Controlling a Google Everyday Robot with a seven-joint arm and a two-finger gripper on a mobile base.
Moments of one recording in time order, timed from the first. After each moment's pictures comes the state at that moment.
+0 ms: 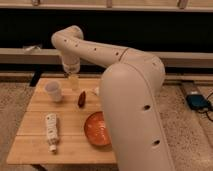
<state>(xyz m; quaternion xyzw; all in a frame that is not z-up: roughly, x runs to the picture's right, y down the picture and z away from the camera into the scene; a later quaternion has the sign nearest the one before) -0.192 -0.041 0.768 -0.10 0.30 0.94 0.11</state>
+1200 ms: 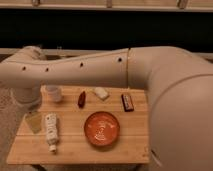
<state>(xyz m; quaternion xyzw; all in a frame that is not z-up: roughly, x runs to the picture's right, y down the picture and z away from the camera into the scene) -0.291 0.126 0.541 -0.29 0.28 0.87 0.29</state>
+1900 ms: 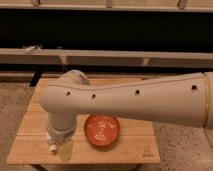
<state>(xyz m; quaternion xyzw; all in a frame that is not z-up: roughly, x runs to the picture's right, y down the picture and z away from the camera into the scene) -0.164 0.197 0.514 -0.27 0.34 0.87 0.23</state>
